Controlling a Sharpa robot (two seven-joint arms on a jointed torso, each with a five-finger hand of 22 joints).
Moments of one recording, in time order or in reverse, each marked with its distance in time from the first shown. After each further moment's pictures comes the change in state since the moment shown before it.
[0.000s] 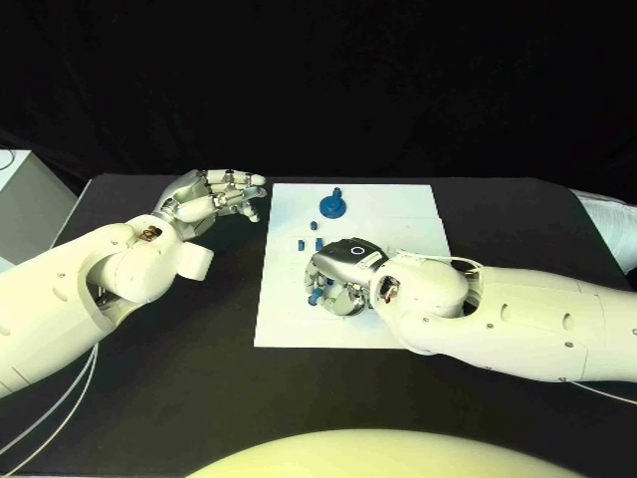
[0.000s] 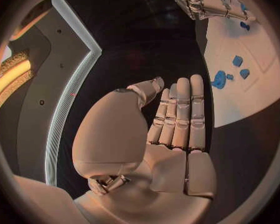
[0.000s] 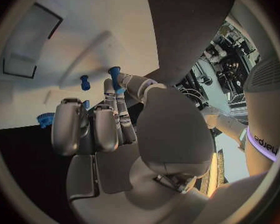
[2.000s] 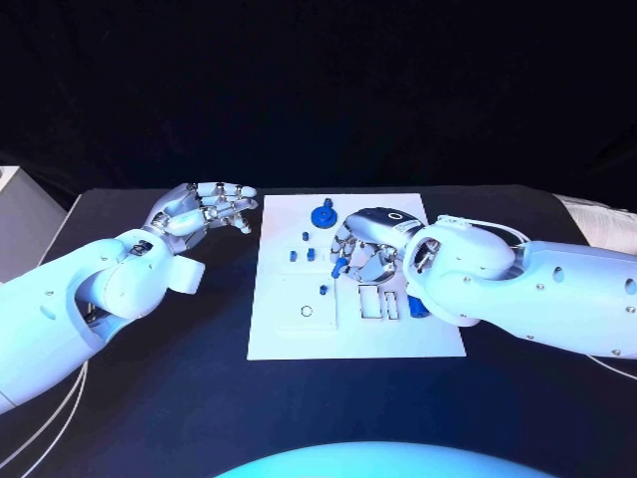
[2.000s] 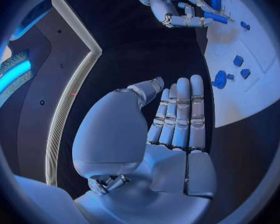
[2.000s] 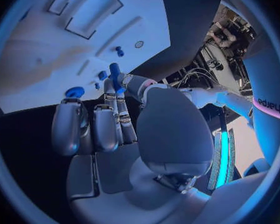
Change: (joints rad) left arm 0.000 0.002 0.000 -0.001 0.000 -0.002 0.003; left_hand 0.000 0.000 0.000 0.000 0.000 0.000 0.000 -0.006 -0.001 0.000 0.000 -0.004 0.000 0.000 0.000 0.000 -0.001 0.000 -0.004 -0.004 0.000 0.002; right arm 0.091 -0.136 0.032 0.060 0.167 -0.025 0.009; right_hand 0.002 0.005 -0.005 0.008 -0.007 0.007 -0.004 -0.006 -0.002 -0.003 -0.004 0.011 0.001 0.000 0.000 0.000 0.002 0.000 0.000 0.000 0.000 0.000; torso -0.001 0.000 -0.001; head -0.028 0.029
